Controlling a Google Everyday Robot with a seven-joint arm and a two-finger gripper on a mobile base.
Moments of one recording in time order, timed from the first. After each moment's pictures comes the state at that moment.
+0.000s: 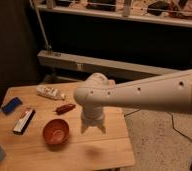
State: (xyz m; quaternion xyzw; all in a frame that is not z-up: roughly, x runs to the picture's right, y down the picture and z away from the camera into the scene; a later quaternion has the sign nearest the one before) arm 0.036 0.175 0.659 -0.25 0.27 0.70 0.62
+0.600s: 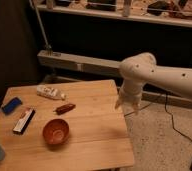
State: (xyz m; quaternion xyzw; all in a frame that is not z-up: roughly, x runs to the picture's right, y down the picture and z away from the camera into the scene) arm 0.165 0.014 0.701 -0.18 0.28 0.79 0.51
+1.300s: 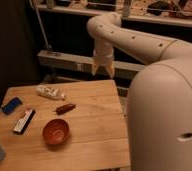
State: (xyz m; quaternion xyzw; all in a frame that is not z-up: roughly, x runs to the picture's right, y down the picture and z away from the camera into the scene) arm -0.025 -0.101 0.731 -0.19 0.20 0.73 0.63
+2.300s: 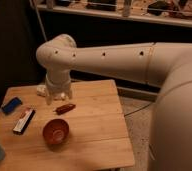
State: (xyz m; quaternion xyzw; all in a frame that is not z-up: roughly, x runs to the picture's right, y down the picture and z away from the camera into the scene) arm -0.146 0.096 0.613 -0.33 0.10 0.51 0.79
